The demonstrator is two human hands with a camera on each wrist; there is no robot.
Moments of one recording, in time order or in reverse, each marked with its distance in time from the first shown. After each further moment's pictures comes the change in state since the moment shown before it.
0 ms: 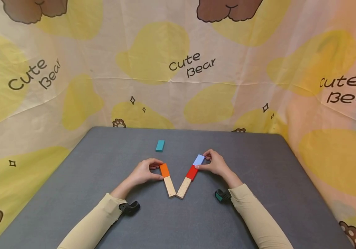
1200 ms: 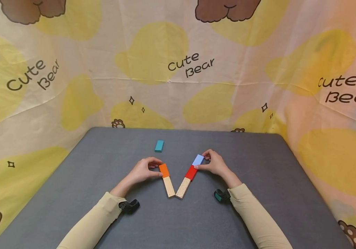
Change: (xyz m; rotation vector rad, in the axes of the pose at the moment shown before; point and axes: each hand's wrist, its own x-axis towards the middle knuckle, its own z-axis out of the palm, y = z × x) left_hand 0.006 -0.001 -0.003 -0.002 -0.004 -0.021; right_hand 0.000 -0.002 -0.001 0.006 -0.009 0.002
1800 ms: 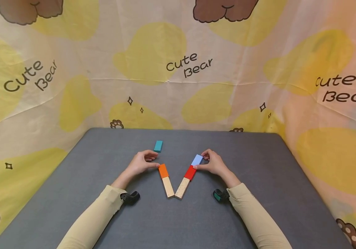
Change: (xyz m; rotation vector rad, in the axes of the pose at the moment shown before) left_hand 0.024 -0.013 -0.012 -0.090 0.093 -0.073; right_hand -0.001 0.000 0.000 0.000 -0.003 0.001
